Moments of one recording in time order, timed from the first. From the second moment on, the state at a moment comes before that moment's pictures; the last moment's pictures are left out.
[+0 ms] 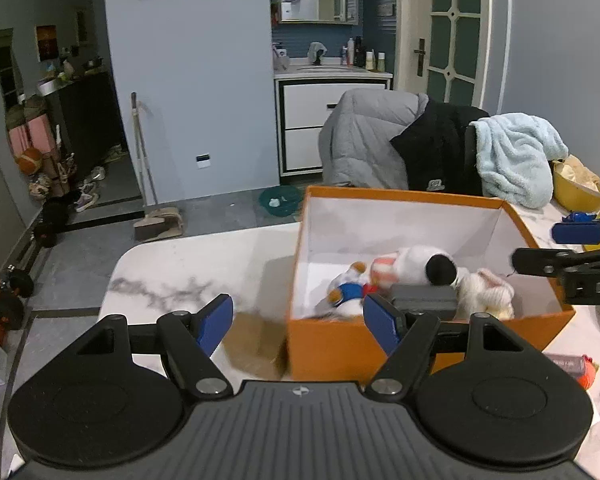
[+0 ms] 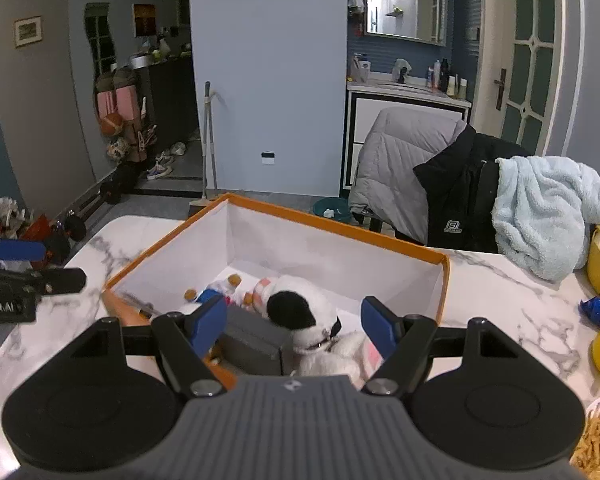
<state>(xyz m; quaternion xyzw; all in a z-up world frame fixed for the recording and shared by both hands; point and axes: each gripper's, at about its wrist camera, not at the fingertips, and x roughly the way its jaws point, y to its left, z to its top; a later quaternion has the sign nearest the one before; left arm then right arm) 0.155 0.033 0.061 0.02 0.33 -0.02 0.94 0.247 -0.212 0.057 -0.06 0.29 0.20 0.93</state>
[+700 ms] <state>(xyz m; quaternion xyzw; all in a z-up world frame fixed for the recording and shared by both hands) 0.117 0.054 -0.006 -0.01 0.38 -0.02 0.93 0.182 -0.257 0.041 -0.18 0.34 0.26 0.89</state>
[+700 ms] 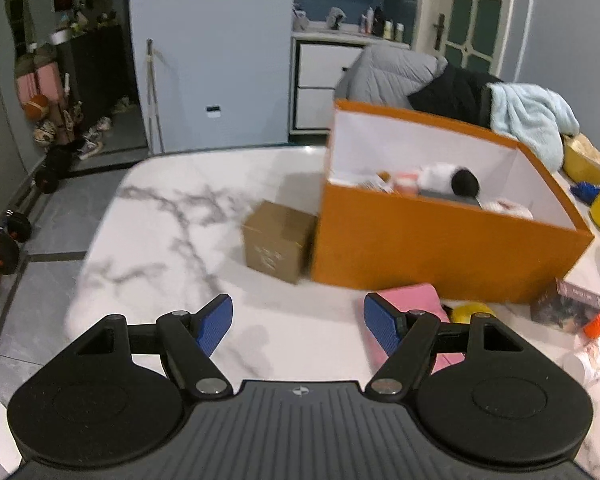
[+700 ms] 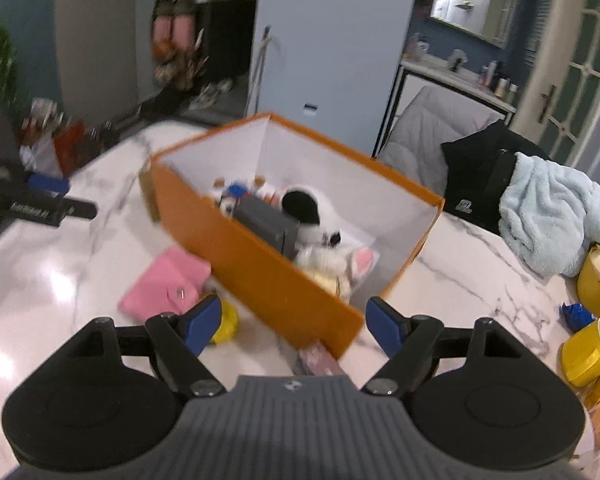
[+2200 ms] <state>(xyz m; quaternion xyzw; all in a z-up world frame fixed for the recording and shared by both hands) 0.135 -0.022 -0.081 0.05 0.49 -0.08 0.87 0.207 -0.312 -0.013 -0.20 0.44 0.18 0.86</state>
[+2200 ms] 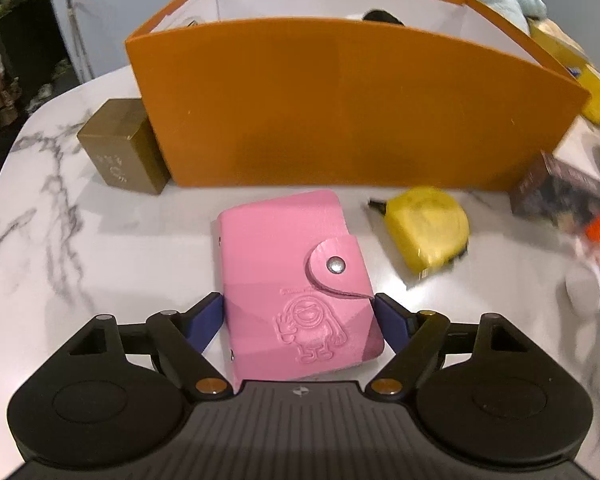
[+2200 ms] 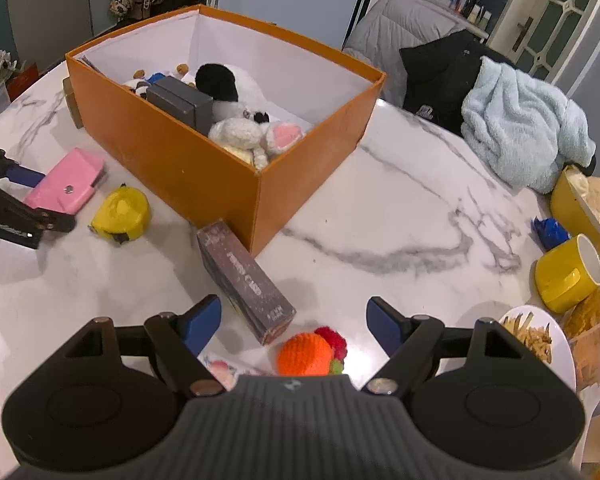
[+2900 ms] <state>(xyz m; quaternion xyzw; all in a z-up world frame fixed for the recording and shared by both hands) 0.078 -0.001 -0.079 0.10 0.51 -0.16 0.84 0.224 -0.324 -0.058 -0.18 0.51 0.14 0.83</state>
